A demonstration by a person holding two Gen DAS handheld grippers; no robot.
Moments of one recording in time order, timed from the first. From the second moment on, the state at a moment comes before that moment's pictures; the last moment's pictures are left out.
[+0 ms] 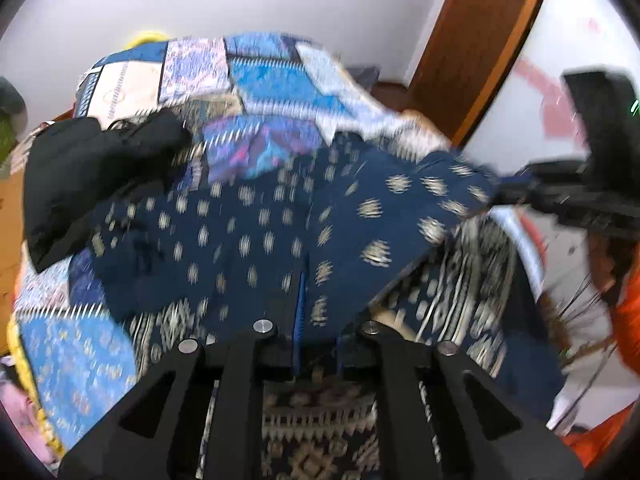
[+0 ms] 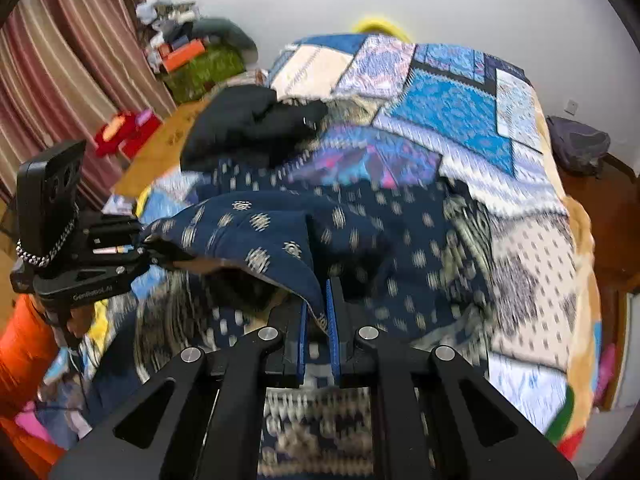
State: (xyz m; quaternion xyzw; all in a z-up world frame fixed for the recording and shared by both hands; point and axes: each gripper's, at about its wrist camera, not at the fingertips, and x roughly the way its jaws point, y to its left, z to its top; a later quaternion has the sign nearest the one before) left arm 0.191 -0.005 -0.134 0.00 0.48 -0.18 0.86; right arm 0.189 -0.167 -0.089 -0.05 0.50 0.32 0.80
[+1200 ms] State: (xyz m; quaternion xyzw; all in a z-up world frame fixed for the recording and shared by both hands) left arm 0.191 0.170 -0.199 -0.23 0.50 0.04 0.83; right arm 0.220 -0.185 -0.103 -0.03 0.51 0.27 0.82
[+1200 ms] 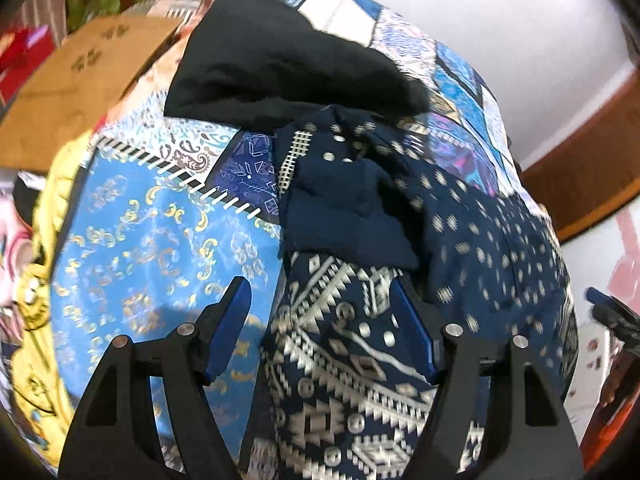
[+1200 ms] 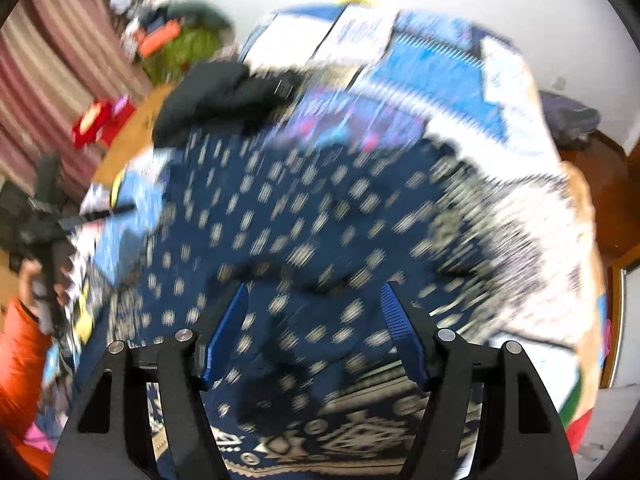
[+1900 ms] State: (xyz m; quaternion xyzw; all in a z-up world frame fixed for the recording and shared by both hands) left arm 0.271 0.182 -0.270 -0.39 0.48 -0.07 0.78; right arm 0.358 -0.223 -0.218 0.17 0.62 0.23 0.73
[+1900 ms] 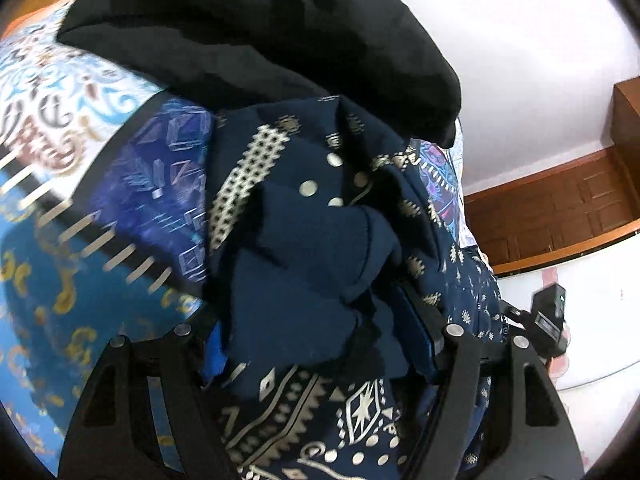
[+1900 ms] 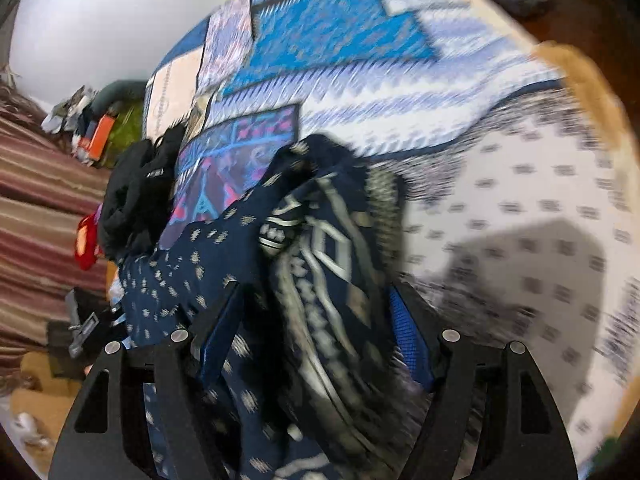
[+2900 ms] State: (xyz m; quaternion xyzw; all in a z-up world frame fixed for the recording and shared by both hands) left arm 0.372 0.140 -0.071 -0.14 0.38 -0.02 0.92; right arm 0.390 -0.194 -0.072 0.10 0.44 0.21 0.87
